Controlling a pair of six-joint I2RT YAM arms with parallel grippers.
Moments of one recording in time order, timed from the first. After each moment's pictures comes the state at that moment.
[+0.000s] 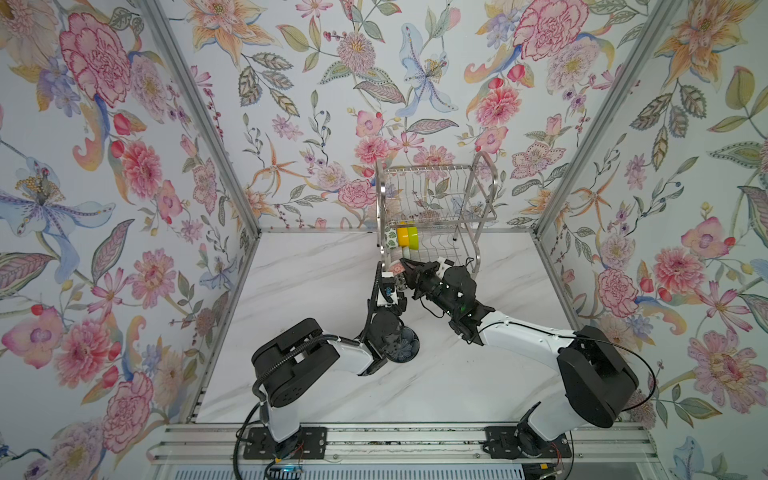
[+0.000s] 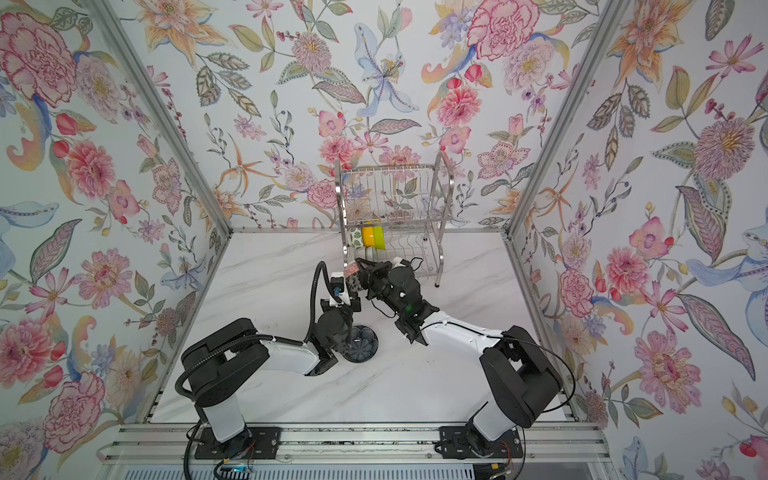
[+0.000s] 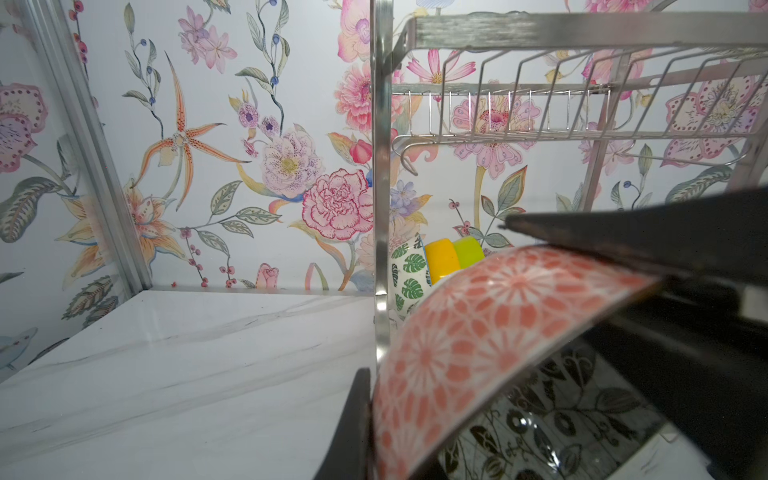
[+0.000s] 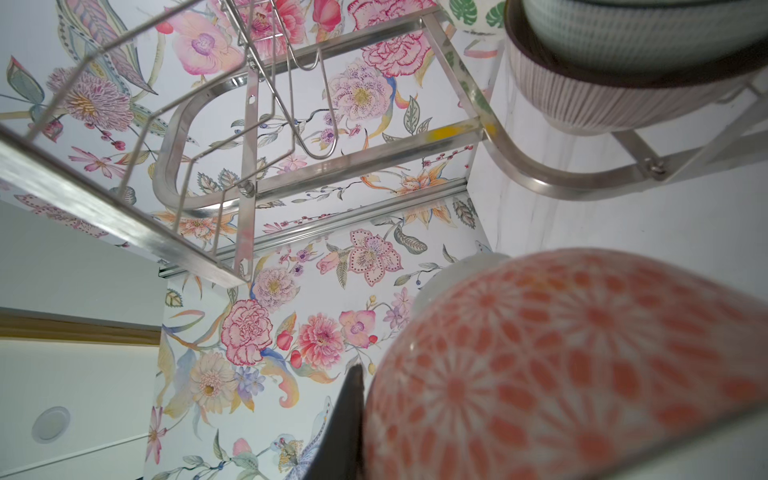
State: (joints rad) left arm -0.95 1.82 0.75 1.25 -0.98 0.14; right arm 0.72 1.56 0.91 0.61 -0.01 1.82
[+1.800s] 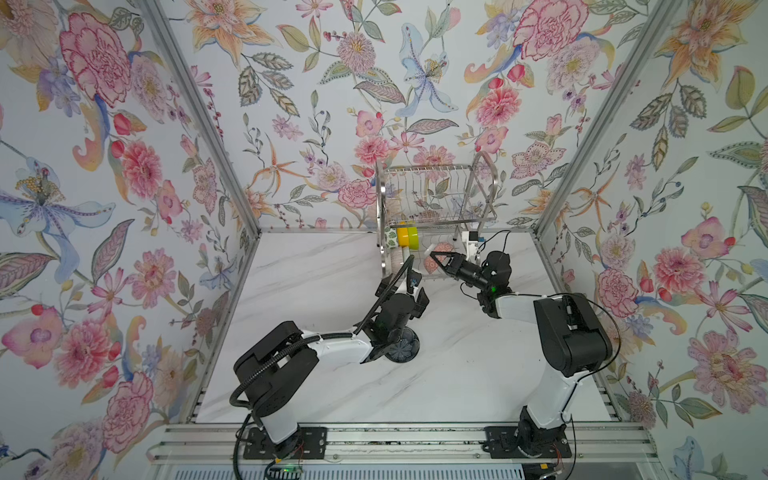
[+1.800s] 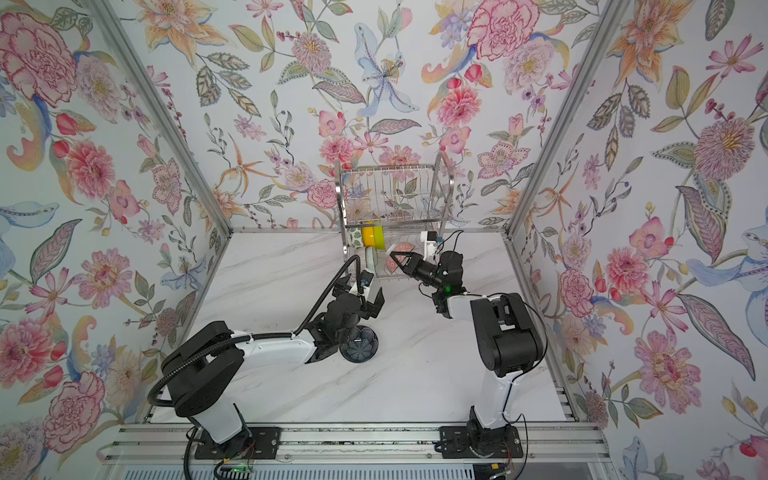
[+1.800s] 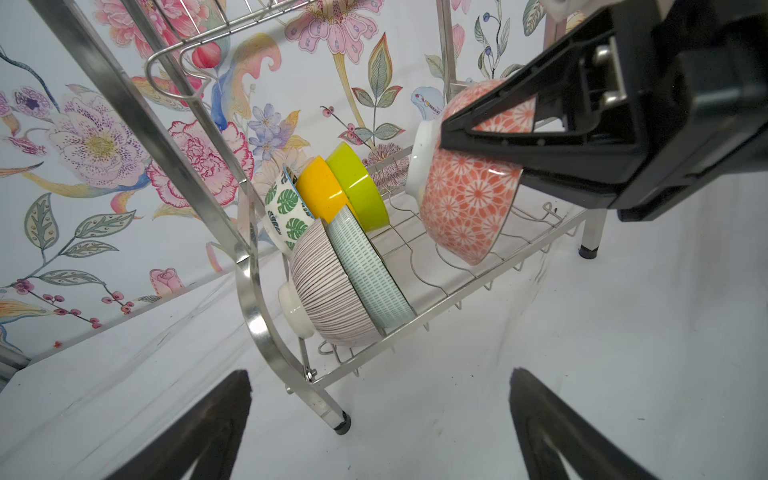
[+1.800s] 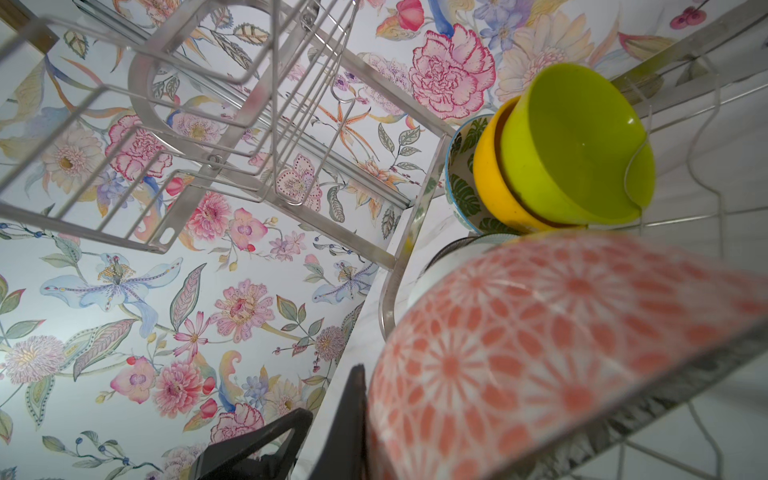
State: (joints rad) left arm -0.92 1.72 0.89 0.56 -0.61 0.11; right arm 0.25 1.87 0.95 0.94 -0.75 1.00
